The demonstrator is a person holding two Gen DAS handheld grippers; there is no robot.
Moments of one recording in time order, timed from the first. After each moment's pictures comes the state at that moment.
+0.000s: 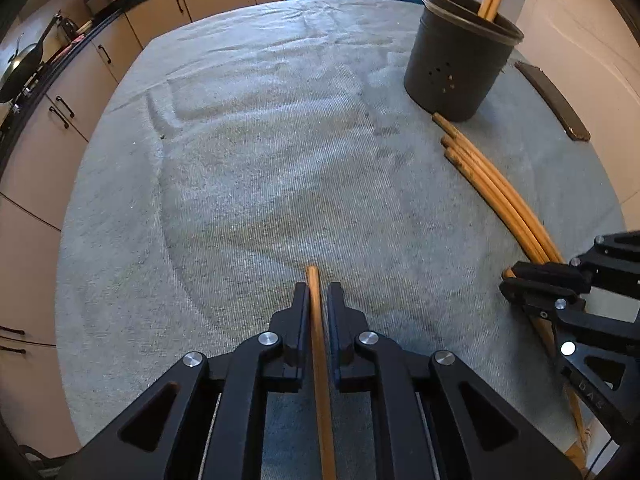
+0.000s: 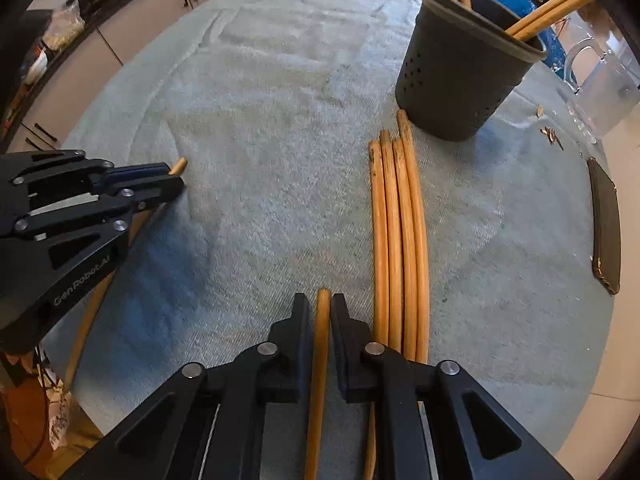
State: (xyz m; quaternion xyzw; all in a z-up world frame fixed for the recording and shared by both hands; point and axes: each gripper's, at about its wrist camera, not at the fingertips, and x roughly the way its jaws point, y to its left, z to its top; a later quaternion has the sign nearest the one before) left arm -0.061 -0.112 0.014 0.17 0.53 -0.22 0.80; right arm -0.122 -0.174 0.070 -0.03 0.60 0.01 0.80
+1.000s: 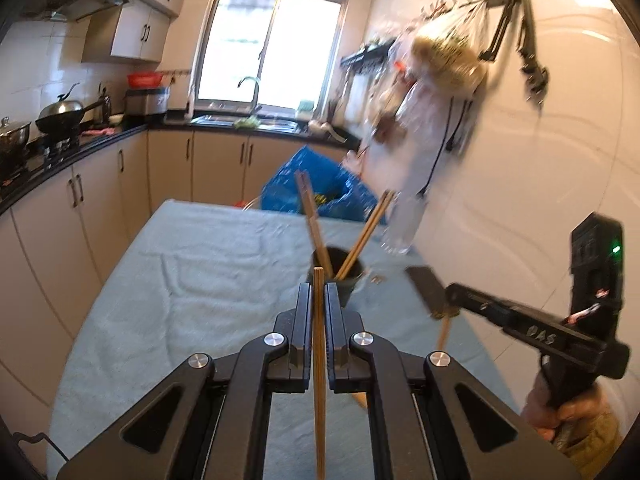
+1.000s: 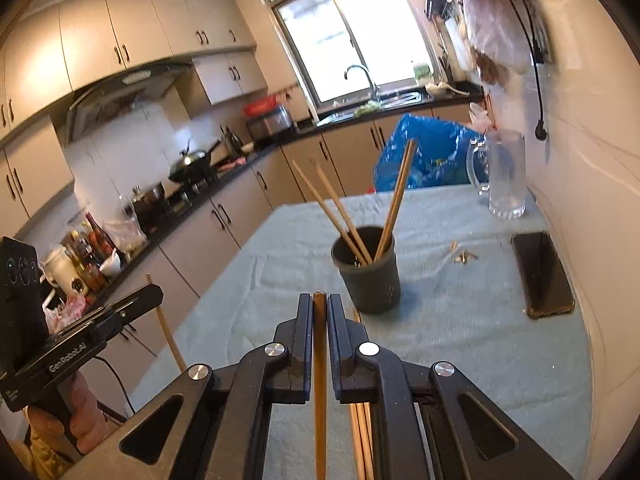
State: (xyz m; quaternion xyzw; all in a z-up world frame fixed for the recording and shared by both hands) left arm -0.174 -0.088 0.189 -0.03 0.26 -0.30 0.92; right arm -0.235 -0.245 0.236 0.14 0.27 0.02 0.95
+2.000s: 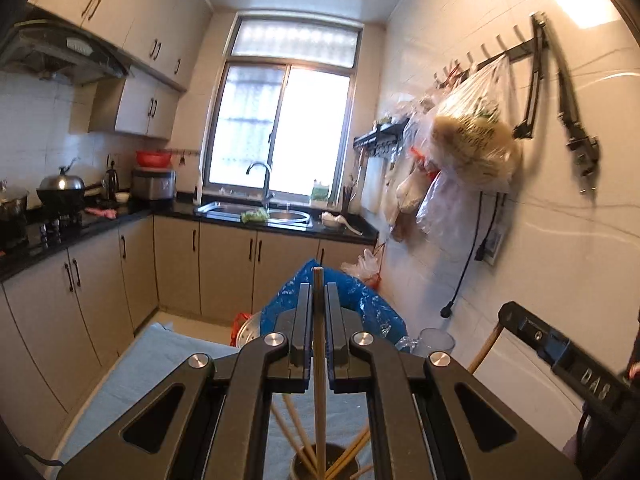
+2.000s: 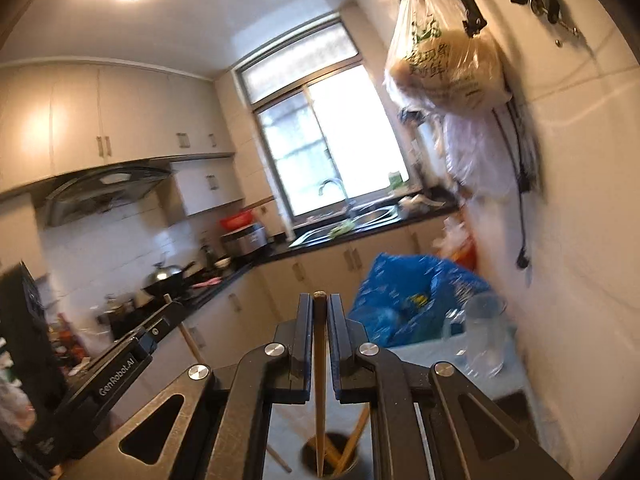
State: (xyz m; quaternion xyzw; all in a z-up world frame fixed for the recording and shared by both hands) left arm -0.035 -0.213 0.283 -0.05 0.13 -0.25 0.96; right arm -0.144 -0.302 0.351 0.12 0.08 -0.08 0.99
